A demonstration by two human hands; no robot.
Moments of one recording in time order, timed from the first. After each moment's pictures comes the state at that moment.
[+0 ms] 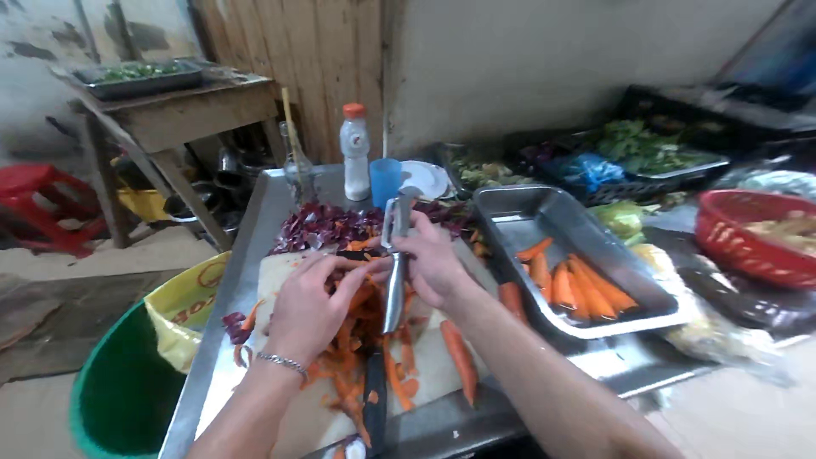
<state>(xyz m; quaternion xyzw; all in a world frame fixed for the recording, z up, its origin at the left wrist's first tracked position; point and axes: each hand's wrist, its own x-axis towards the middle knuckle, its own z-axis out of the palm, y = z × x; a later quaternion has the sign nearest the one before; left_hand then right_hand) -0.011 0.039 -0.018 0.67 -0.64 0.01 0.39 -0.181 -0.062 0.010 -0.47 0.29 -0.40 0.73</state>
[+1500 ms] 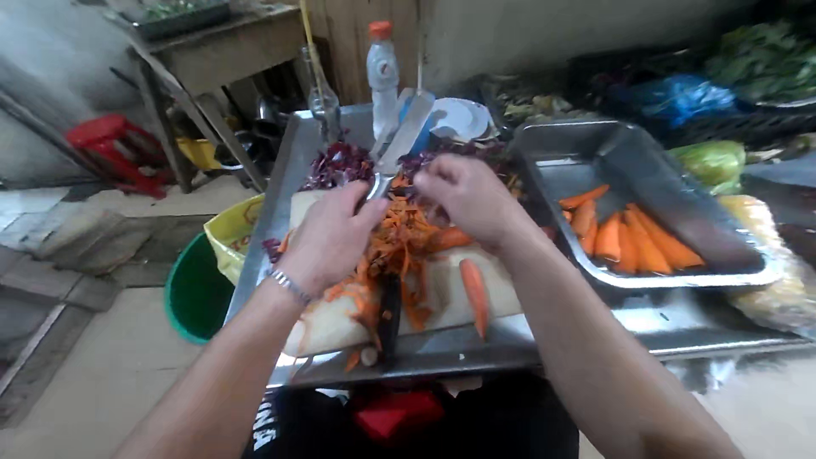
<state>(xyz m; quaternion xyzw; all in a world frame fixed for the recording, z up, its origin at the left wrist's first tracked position) -0.041 0.070 0.046 0.73 -0.54 -0.26 0.33 -0.213 -0.046 0.033 -0.78 0.35 -0.26 0.45</state>
